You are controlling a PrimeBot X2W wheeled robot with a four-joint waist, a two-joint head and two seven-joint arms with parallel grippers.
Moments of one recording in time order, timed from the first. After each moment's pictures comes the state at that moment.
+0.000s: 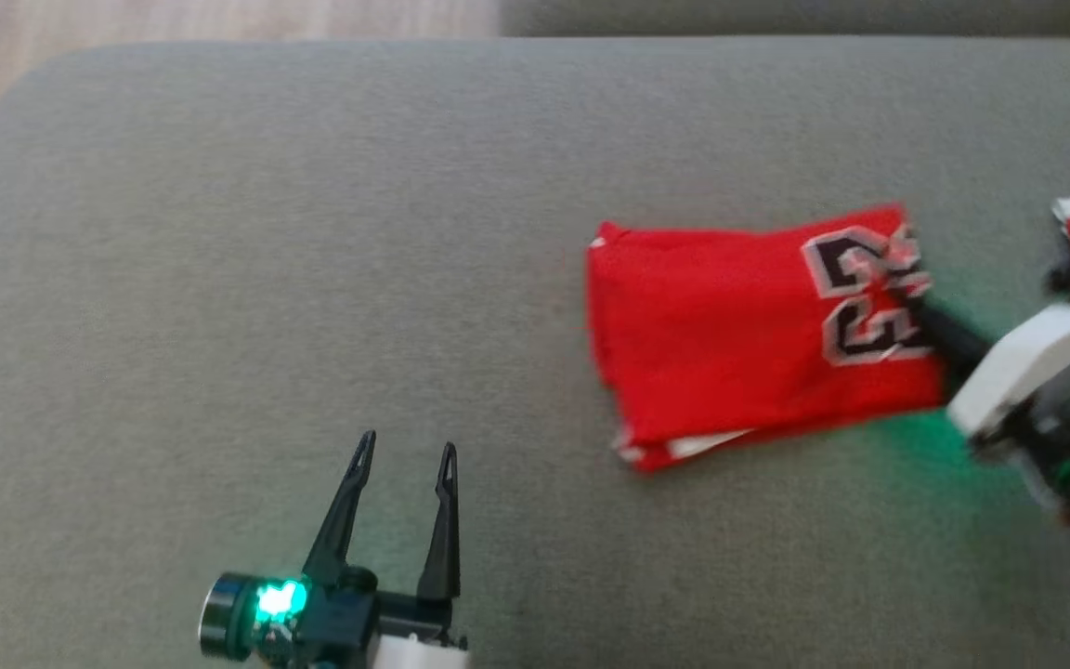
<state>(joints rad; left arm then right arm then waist) 0.06 0.06 -0.42 0.06 -0.05 0.19 -0.25 -0.48 -0.58 0.61 0.49 1.21 0.12 0.18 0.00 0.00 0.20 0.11</state>
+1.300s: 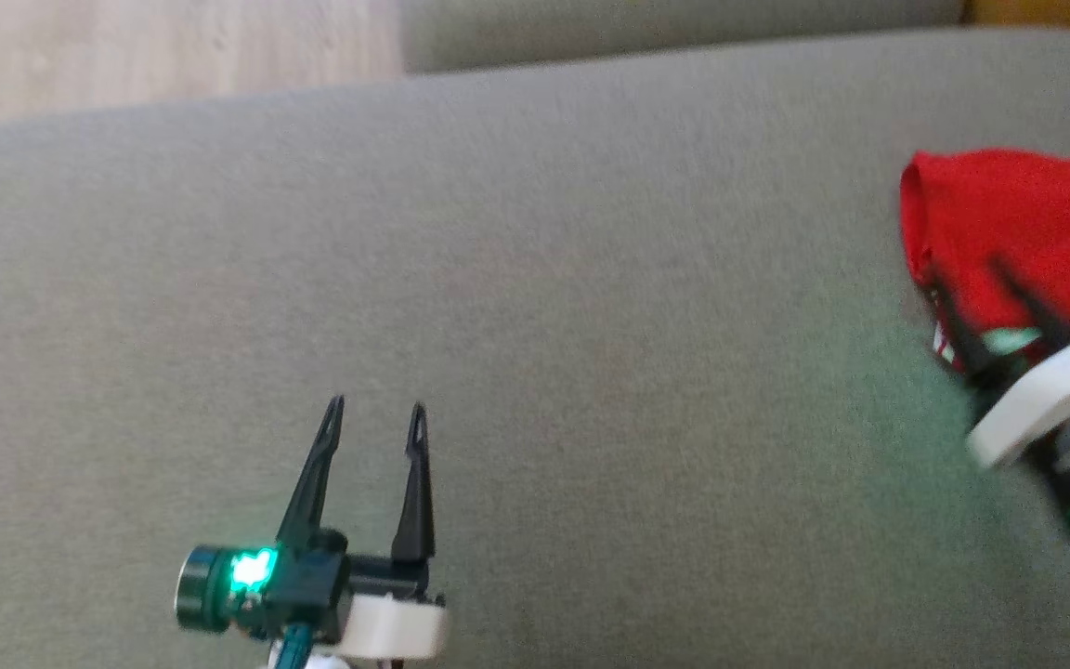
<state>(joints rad) -0.02 0.06 -0.37 0.10 -0.09 0.19 -0.25 -0.38 -0.60 0.42 0.37 0.84 0.12 0.04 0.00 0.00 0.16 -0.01</state>
